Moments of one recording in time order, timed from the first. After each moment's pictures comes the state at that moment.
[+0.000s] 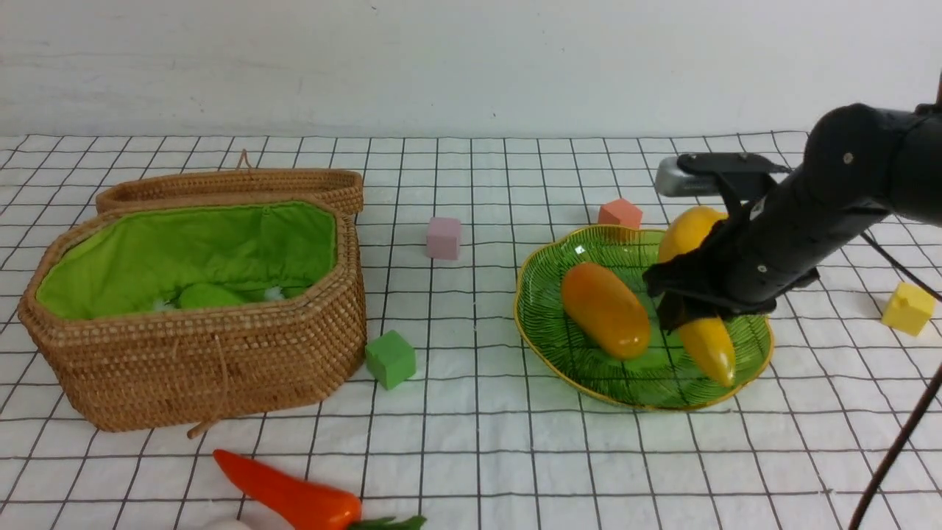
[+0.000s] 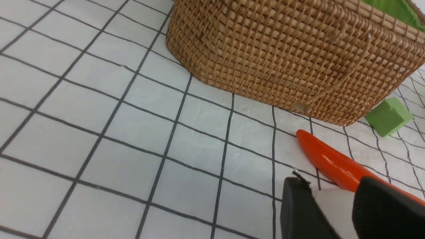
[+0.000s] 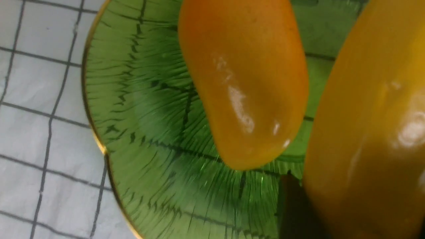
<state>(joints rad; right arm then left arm) 0.22 1.86 -1.36 0.30 0.69 -0.17 -0.04 -0.01 0.03 0.05 0.39 -0.50</state>
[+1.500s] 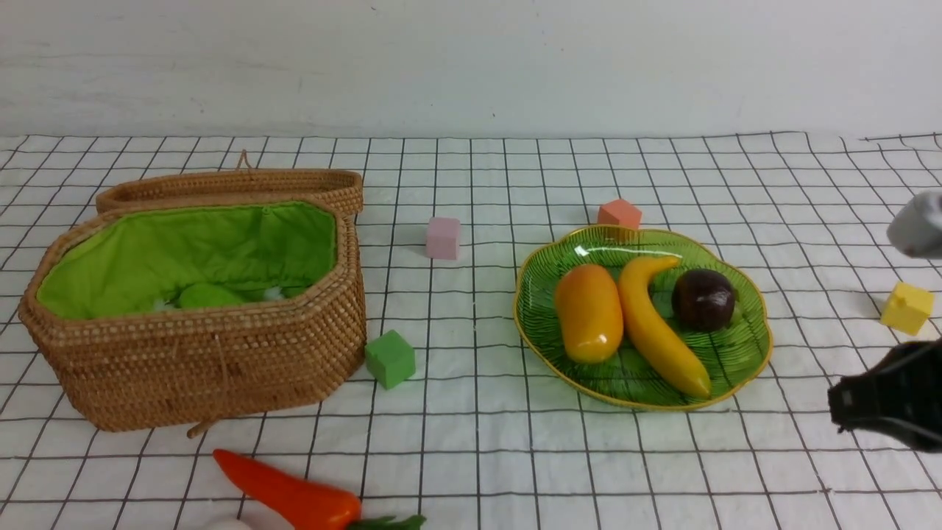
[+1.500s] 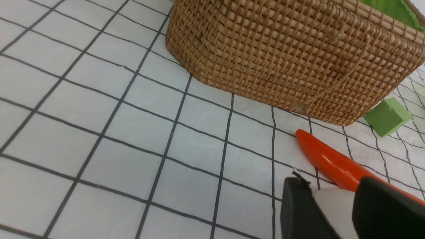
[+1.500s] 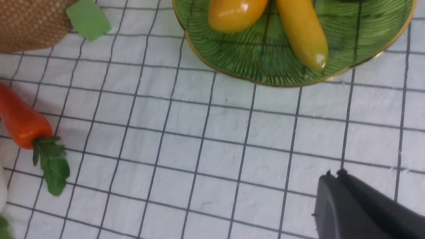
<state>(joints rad) 0.22 1.02 -0.80 0.33 0.77 -0.09 -0.04 -0.01 0.03 0.05 0.39 -0.50</state>
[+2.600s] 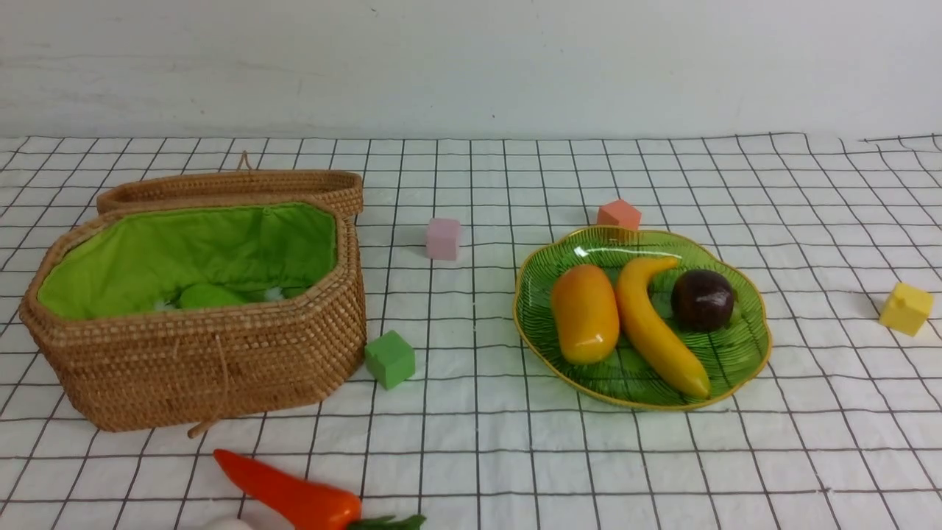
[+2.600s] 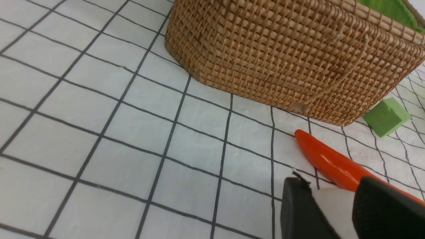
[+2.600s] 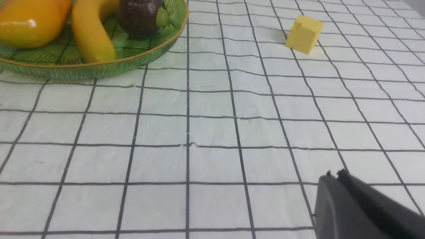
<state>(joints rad) -0.09 -0.01 0.01 0.02 0.42 -0.14 -0.04 -0.01 0.03 0.05 0.39 -0.50</state>
